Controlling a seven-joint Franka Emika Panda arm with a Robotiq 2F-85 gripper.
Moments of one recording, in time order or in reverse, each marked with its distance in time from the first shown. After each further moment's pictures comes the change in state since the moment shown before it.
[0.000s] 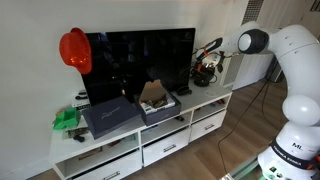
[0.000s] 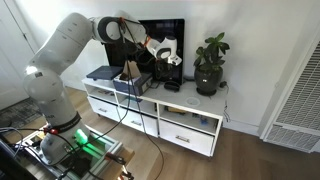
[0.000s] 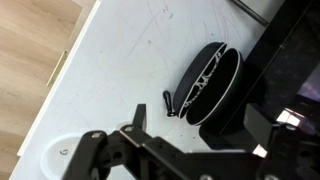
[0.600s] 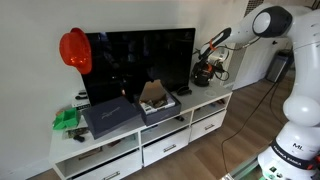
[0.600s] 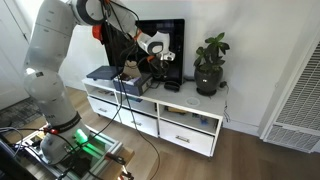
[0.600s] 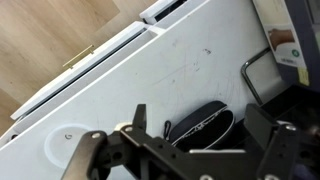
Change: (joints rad) arm 0.025 -0.308 -0.015 -0.400 -0.047 0.001 -0.392
